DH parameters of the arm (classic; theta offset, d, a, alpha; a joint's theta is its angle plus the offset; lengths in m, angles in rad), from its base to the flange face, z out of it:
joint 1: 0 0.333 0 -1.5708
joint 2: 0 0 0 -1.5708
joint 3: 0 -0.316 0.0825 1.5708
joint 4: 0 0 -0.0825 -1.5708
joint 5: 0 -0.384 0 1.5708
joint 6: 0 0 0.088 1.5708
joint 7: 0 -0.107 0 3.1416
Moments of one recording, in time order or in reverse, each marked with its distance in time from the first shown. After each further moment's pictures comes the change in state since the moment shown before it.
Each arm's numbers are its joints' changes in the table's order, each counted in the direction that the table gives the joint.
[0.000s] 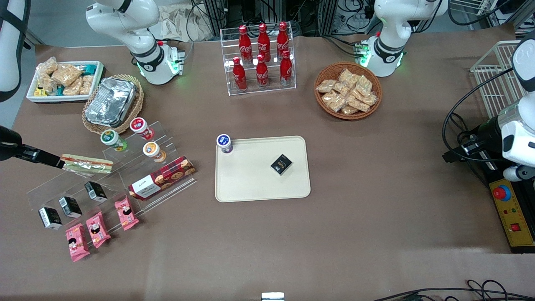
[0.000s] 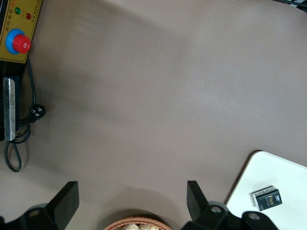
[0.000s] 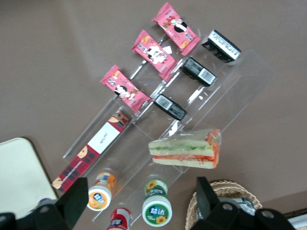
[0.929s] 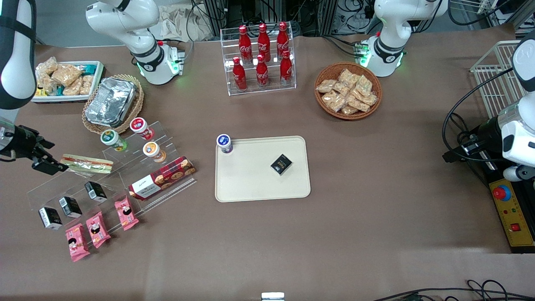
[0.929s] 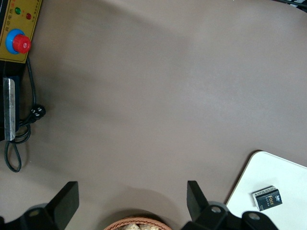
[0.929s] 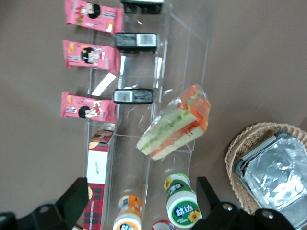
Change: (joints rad) arm -0.024 -0.092 0.009 0.272 0.006 -0.168 -0.592
